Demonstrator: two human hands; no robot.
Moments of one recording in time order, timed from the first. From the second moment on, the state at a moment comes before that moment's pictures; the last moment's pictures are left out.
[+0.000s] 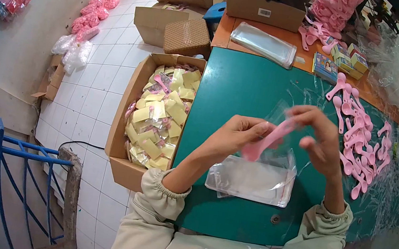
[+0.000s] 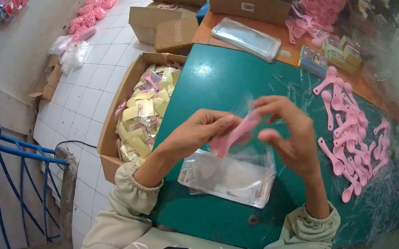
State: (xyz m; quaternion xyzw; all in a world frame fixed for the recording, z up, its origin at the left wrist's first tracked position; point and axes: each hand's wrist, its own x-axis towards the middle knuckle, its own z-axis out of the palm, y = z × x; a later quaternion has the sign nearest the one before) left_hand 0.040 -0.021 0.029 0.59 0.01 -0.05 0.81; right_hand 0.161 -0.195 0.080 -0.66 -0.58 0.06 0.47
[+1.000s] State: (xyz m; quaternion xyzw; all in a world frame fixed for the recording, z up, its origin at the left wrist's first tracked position) left_hand 0.032 -0.008 0.043 0.56 0.01 0.03 0.83; right_hand 0.245 -0.204 0.101 -0.76 -0.35 0.03 0.54
